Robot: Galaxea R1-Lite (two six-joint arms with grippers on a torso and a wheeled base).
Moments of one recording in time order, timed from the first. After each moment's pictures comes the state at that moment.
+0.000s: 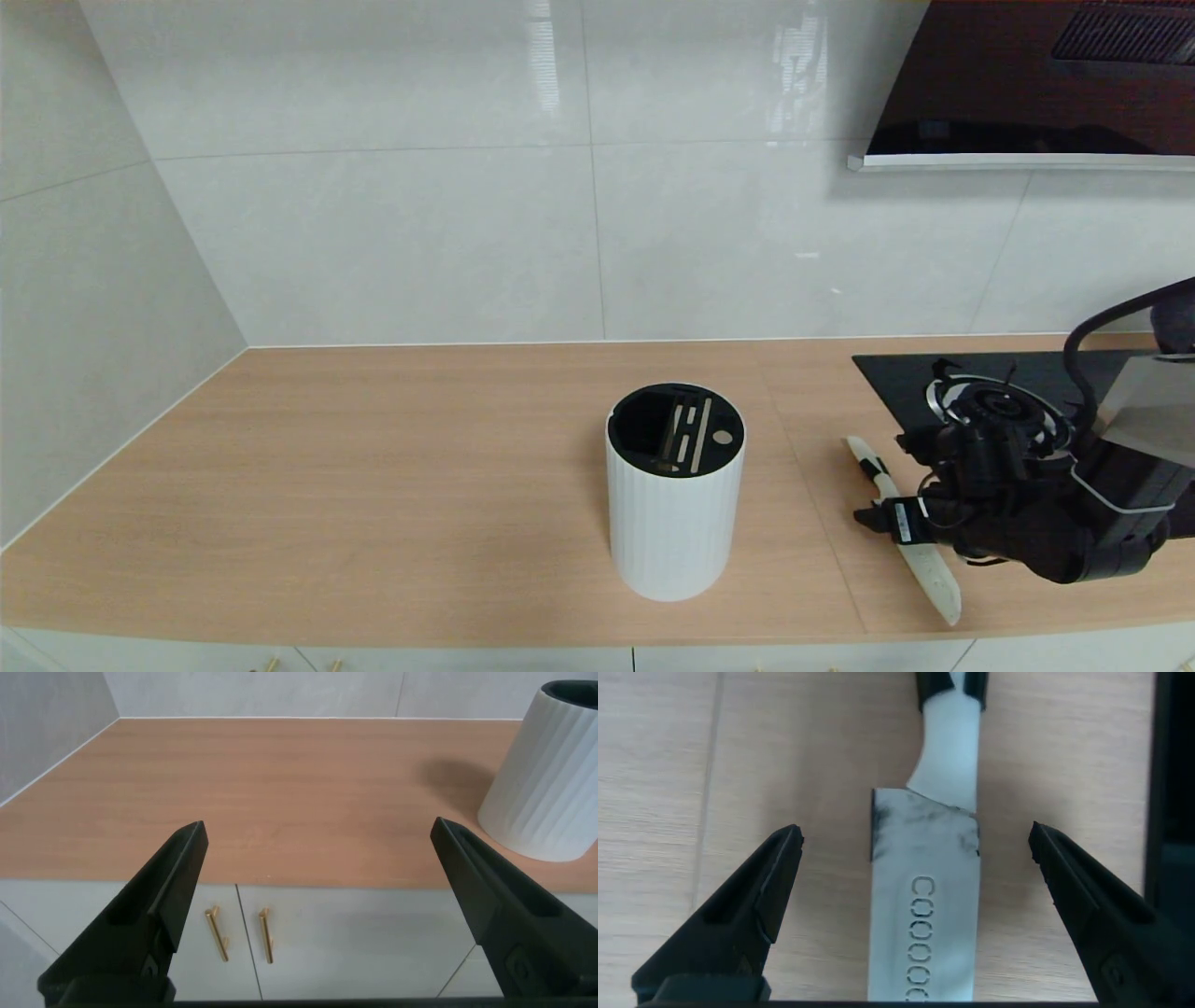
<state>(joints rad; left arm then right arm) 0.00 0.00 0.00 0.00 0.03 -0.01 0.07 2.26 -0.73 -0.79 0.00 -0.02</state>
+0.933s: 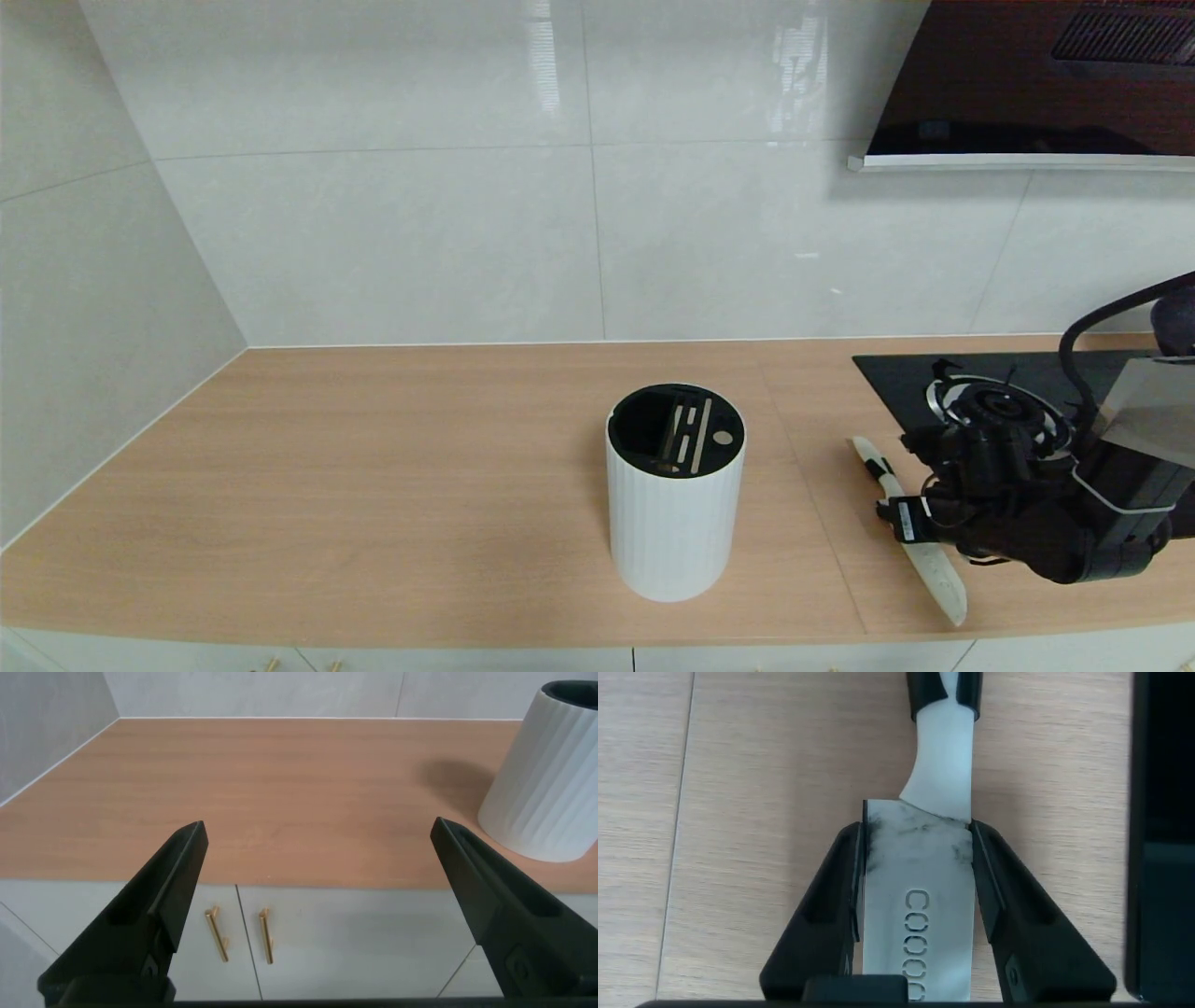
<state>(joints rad) 0.00 0.00 0.00 0.00 0.03 -0.01 0.05 2.28 -0.73 -0.81 -0.01 -0.02</state>
